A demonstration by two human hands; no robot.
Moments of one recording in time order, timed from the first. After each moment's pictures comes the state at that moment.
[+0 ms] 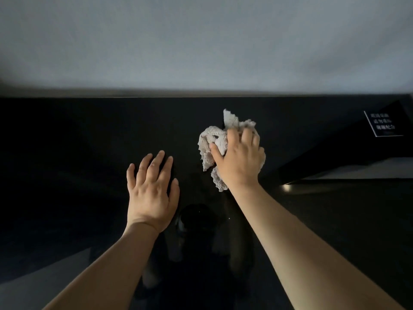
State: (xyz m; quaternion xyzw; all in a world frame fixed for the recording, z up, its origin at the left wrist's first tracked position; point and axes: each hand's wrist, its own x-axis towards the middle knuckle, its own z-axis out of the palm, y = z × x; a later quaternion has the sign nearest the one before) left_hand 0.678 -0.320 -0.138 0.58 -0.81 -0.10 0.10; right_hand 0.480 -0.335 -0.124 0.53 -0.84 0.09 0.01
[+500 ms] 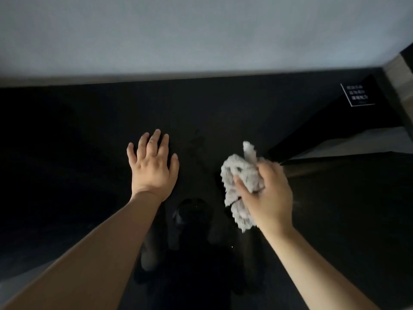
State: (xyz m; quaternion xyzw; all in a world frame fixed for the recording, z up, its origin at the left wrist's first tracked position) left_hand 0.680 -0.318 -0.135 0.57 -0.82 -0.09 0.06; right_hand 0.487 -0.174 -0.084 0.49 -0.82 0.30 -0.08
